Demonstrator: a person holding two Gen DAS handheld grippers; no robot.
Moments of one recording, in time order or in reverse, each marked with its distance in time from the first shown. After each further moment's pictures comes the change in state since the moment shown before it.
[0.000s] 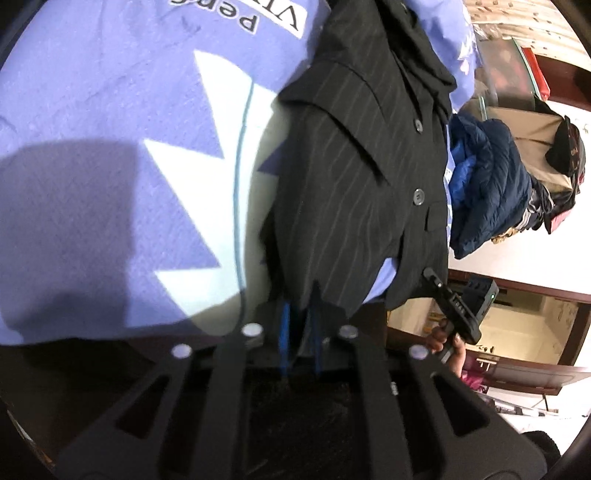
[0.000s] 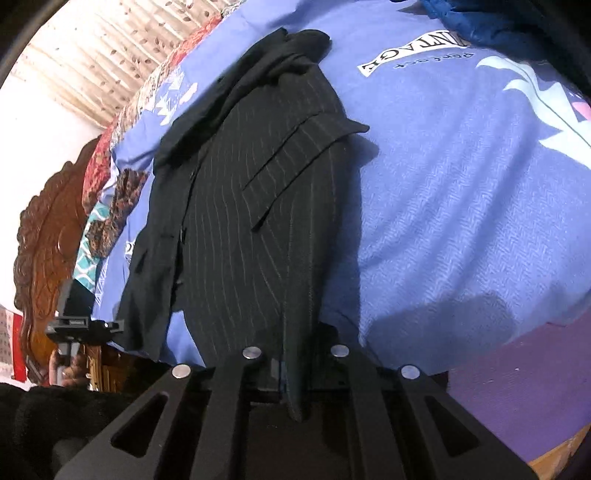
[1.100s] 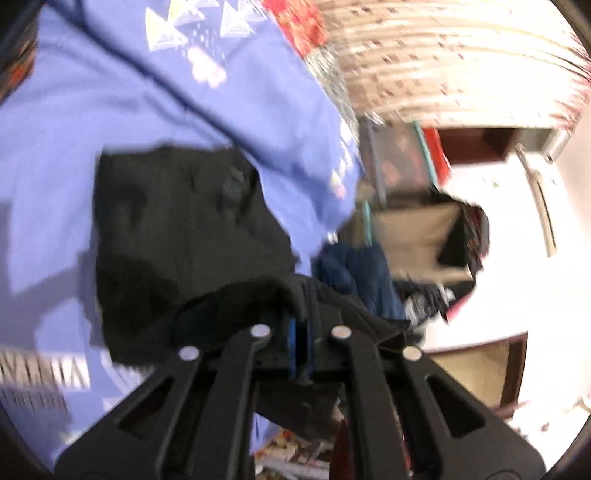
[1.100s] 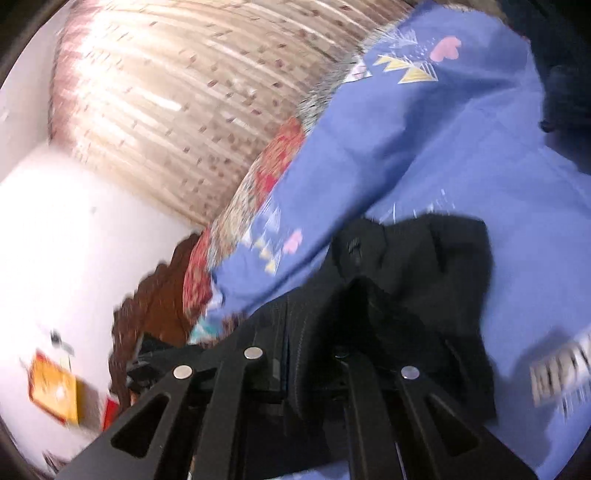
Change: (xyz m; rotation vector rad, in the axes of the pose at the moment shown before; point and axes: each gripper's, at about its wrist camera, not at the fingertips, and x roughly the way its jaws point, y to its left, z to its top) left arm -0.100 -0.168 0.258 0.045 -0.349 -0.341; right arm 0.019 0.052 0.320 0.120 -0.271 0.425
